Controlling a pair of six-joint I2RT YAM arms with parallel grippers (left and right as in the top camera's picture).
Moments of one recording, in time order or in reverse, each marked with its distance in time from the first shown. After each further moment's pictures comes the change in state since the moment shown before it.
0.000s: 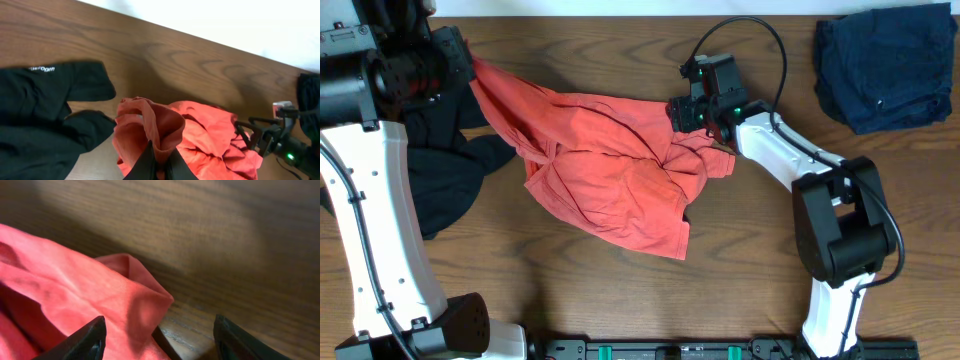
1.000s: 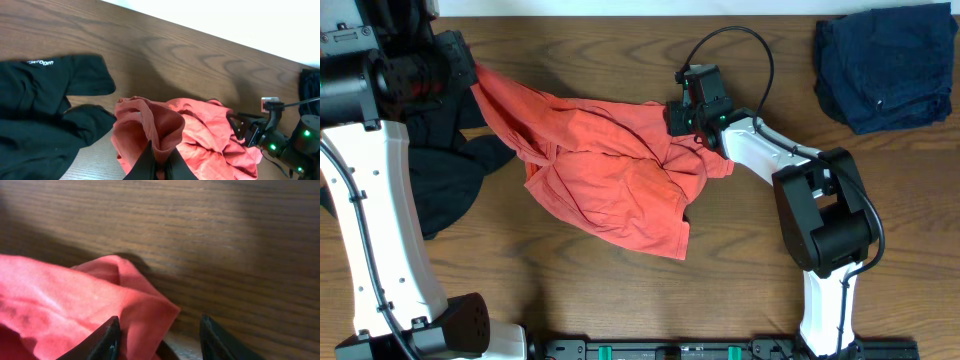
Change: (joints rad) left arm -0.004 0.000 -0.005 -0.018 -0.003 0.000; right arm 0.039 0.067 0.000 0.073 0.071 0.130
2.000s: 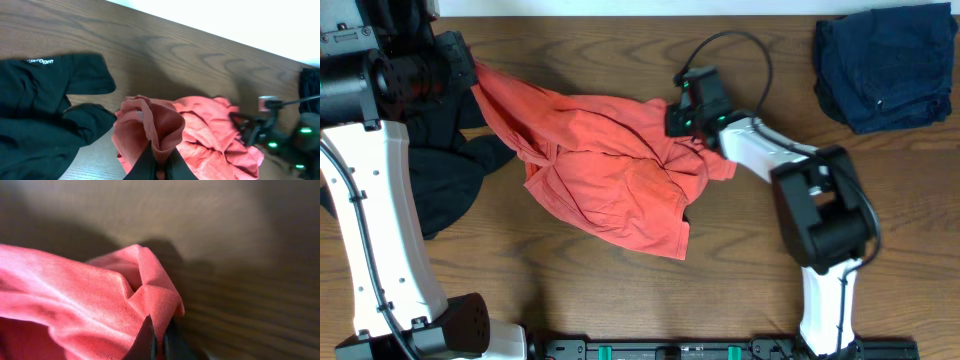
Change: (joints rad) left arm 0.000 0.000 0.000 -0.005 0.000 0.000; right arm -0.023 -0.003 0.004 -0.001 -0.071 0.047
